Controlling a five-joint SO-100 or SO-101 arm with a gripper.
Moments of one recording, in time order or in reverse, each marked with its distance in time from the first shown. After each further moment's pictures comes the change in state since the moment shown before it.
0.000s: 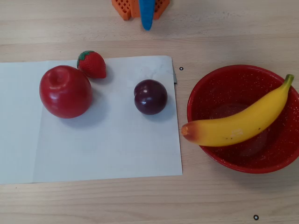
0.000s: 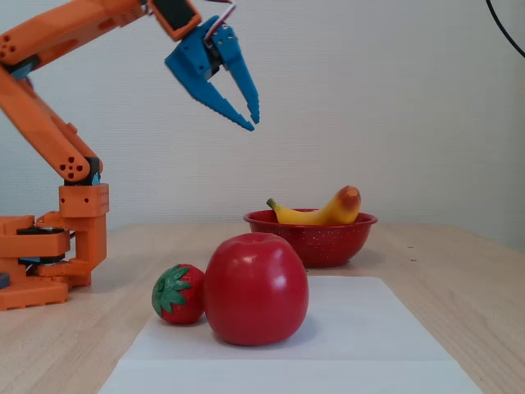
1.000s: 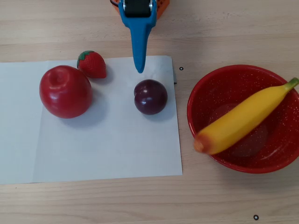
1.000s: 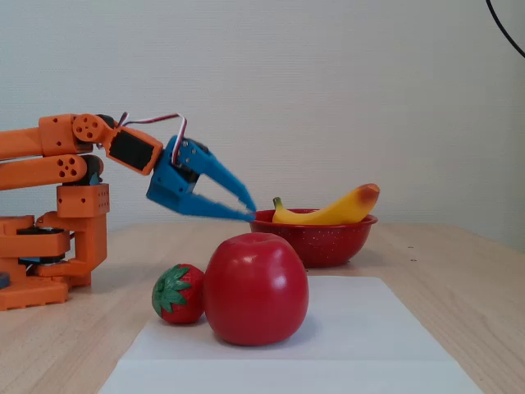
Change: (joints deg) arm -4.6 52.9 74.9 -45.9 -2.3
